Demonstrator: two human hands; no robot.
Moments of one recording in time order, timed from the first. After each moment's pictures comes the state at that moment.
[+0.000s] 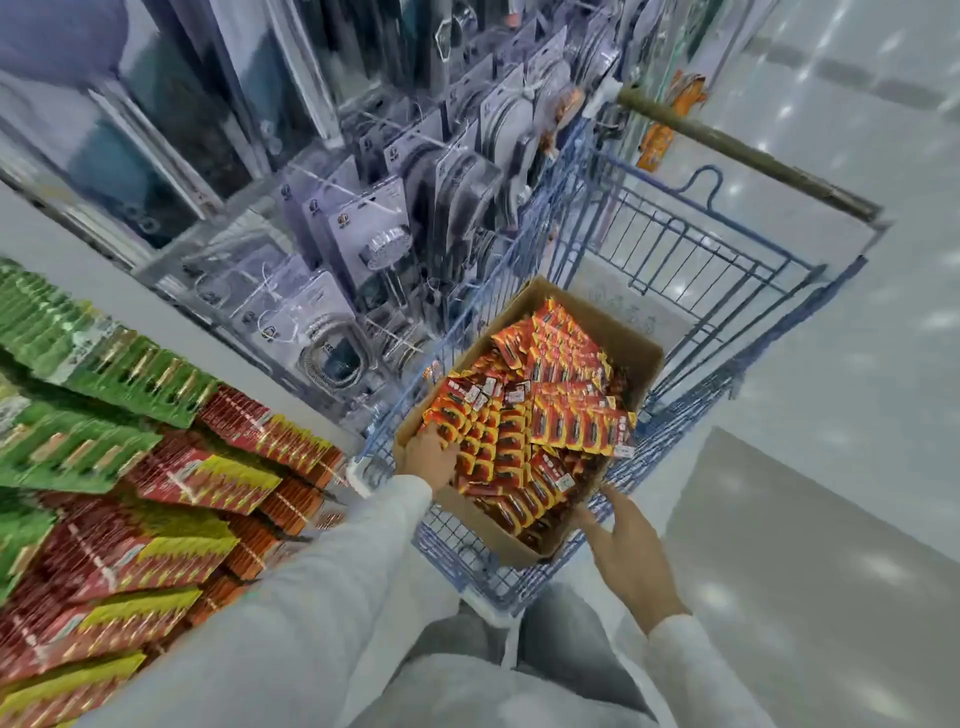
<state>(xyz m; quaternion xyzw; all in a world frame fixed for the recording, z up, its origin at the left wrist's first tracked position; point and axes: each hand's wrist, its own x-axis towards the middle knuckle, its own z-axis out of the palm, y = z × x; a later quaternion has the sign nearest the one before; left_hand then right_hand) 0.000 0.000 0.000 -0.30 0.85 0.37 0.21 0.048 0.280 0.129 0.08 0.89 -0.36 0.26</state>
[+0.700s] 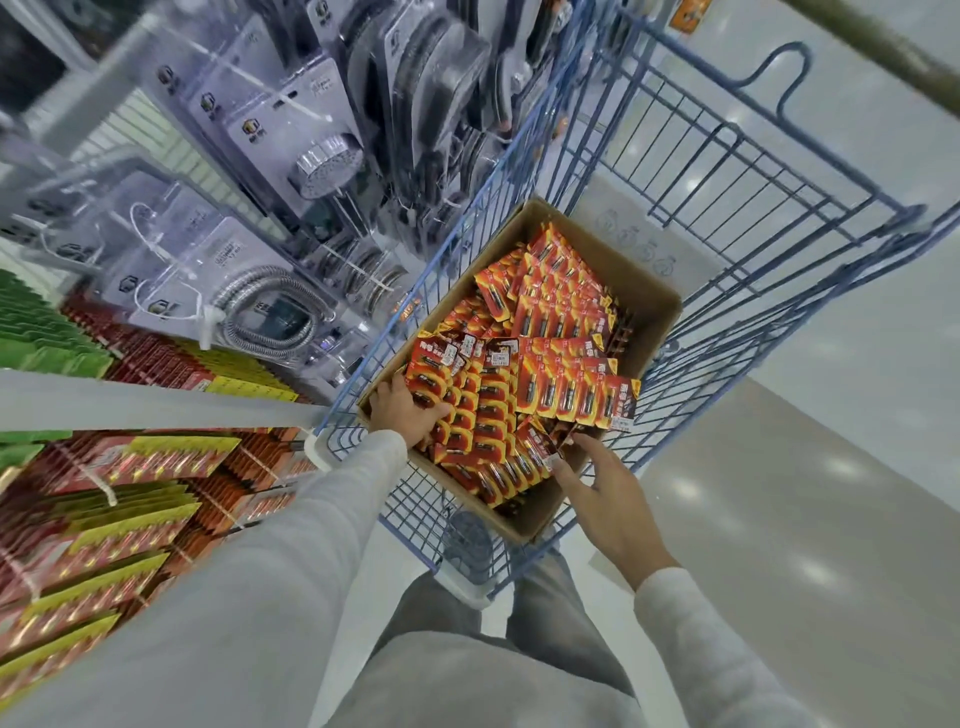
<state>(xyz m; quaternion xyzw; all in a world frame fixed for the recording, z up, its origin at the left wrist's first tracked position) -0.051 -0.010 -0.039 -0.37 0.83 0.30 0.27 -0.033 0.269 0.096 0.08 0.87 -0.31 0.37</state>
